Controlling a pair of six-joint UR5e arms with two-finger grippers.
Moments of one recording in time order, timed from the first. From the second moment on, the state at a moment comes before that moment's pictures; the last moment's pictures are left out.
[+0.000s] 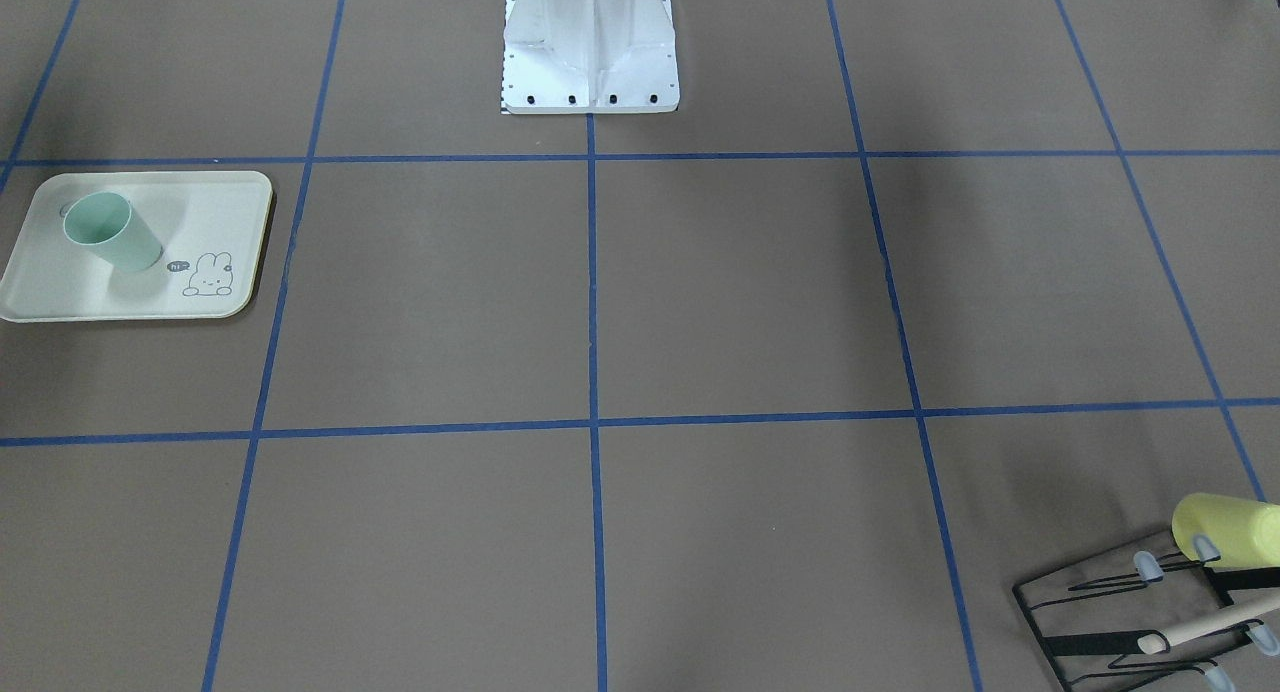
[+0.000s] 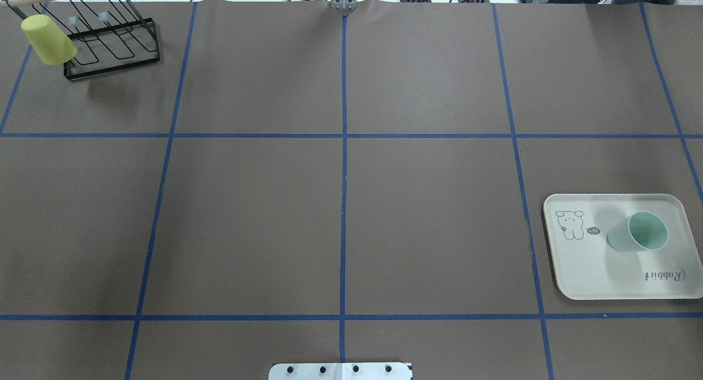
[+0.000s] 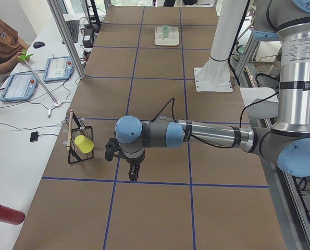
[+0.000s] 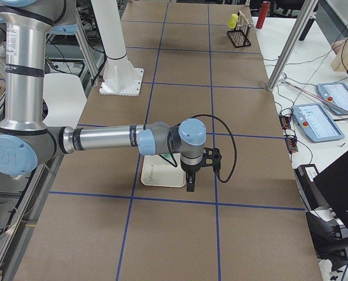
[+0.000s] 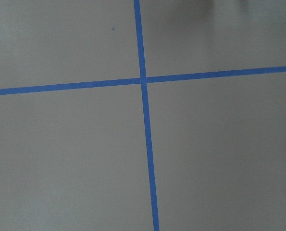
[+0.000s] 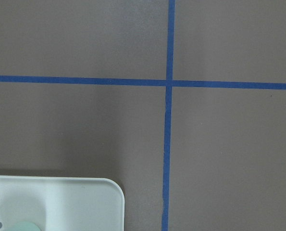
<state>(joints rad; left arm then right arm) -1.61 -1.52 -1.73 -1.43 -2.41 0.13 1.51 -1.69 1.79 -1.55 2.32 0.11</state>
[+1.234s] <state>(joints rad) -1.61 -1.52 -1.78 -1.43 -2.40 0.09 1.51 -1.68 1.81 -1.55 2.31 0.12</state>
